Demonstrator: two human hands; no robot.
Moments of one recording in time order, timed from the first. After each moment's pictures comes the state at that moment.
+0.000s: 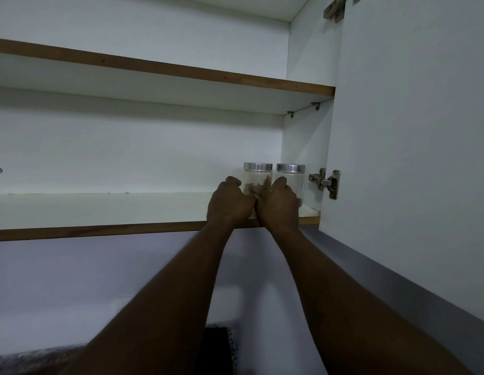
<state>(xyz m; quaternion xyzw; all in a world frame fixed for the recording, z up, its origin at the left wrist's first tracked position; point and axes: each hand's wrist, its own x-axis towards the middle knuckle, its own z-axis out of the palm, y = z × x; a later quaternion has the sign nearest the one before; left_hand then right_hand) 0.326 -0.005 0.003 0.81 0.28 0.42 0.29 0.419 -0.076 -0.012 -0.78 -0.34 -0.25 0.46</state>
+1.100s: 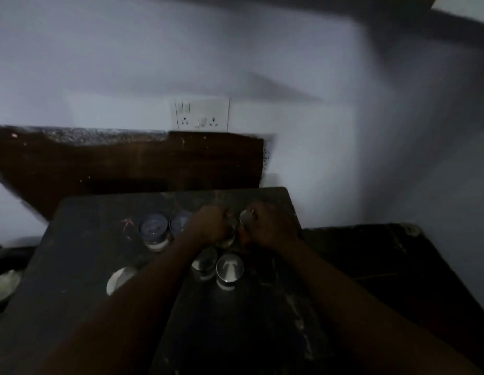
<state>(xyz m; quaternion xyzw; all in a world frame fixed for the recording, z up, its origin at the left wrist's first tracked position) 0.050 -0.056 -0.404 0.91 0.31 0.03 0.29 0.197 -0.189 -0.403 -0.81 -0.52 0.11 0.24</state>
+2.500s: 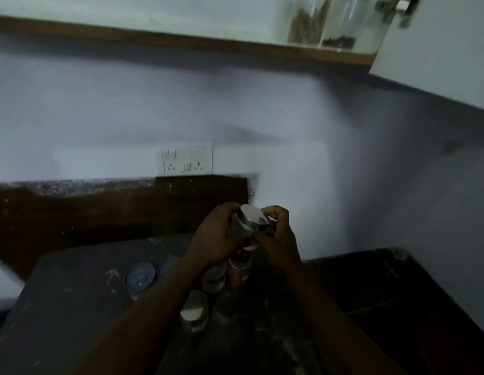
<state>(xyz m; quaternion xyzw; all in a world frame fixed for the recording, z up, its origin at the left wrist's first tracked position) 0.088 -0.062 -0.345 0.87 0.20 0.25 0.37 0.208 -0.203 -0.348 -0.73 -0.33 0.17 0.57</state>
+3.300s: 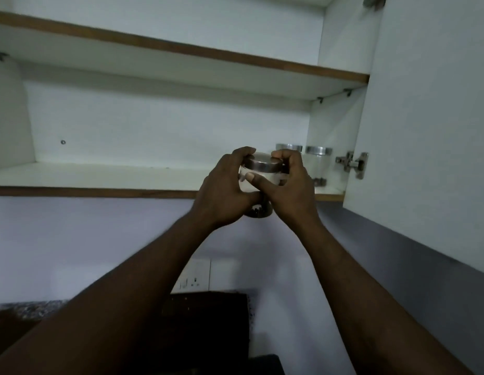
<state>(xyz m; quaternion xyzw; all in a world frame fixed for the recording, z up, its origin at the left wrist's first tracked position) 0.172 -0.013 -0.020 0.83 0.08 0.50 0.24 0.282 -0.126 -0.016 -0.58 -0.49 -0.16 0.63</state>
